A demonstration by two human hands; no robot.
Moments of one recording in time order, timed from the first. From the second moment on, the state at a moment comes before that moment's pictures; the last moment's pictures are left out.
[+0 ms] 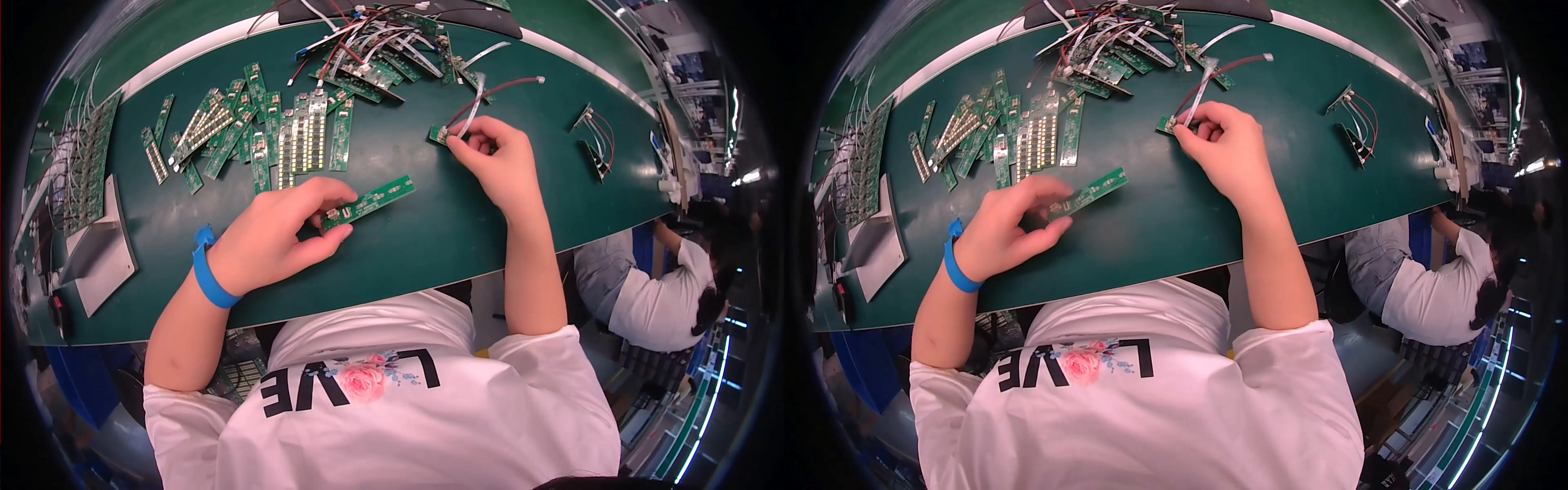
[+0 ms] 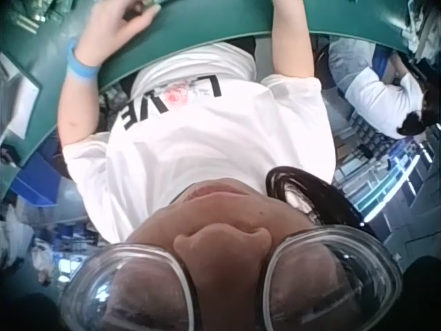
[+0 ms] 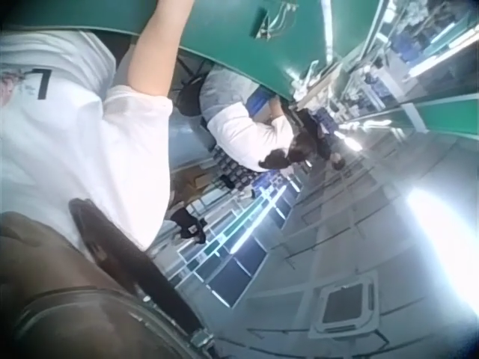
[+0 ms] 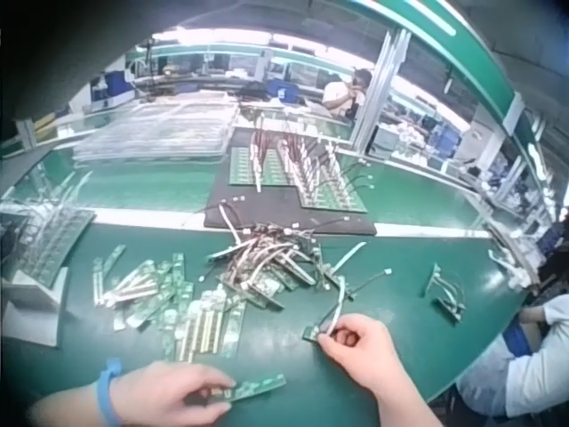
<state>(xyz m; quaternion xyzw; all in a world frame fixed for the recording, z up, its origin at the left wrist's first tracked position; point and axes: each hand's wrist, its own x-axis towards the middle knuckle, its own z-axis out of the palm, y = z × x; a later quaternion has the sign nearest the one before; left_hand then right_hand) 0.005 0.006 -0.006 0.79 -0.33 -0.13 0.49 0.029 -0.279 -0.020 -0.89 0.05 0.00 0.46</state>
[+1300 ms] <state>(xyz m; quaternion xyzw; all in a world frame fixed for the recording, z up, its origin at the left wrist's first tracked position) 0.010 0.016 -0.008 0.81 -0.30 -0.05 0.50 0.041 -0.242 -0.015 -0.44 -0.17 0.34 0.81</state>
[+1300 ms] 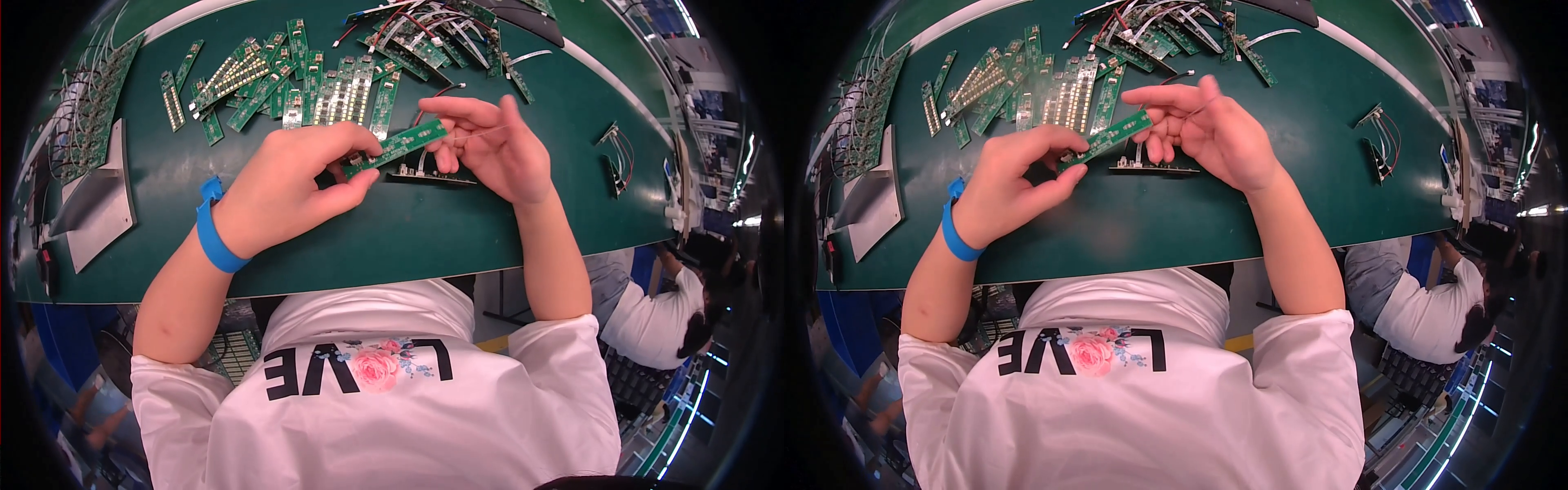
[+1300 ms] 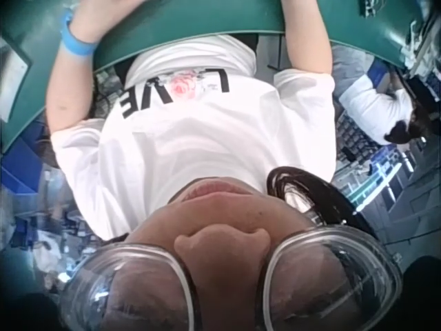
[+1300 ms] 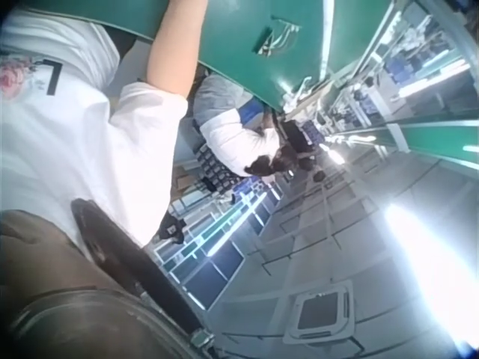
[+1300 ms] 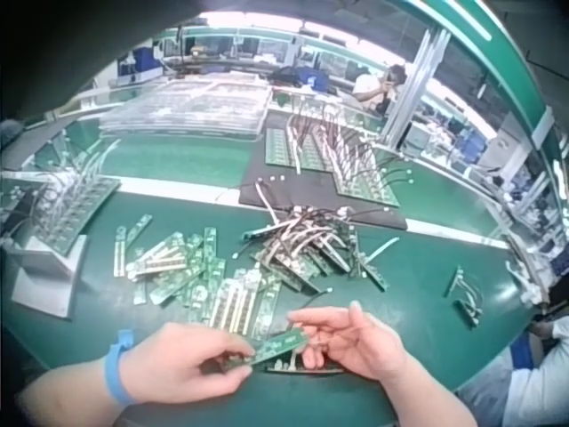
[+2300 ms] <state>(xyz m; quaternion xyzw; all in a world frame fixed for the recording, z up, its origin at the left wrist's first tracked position) 0.007 0.006 -0.006 0.57 -0.06 -0.17 0.80 0.036 -0.202 0.007 -0.84 -0.33 -0.15 0.40</state>
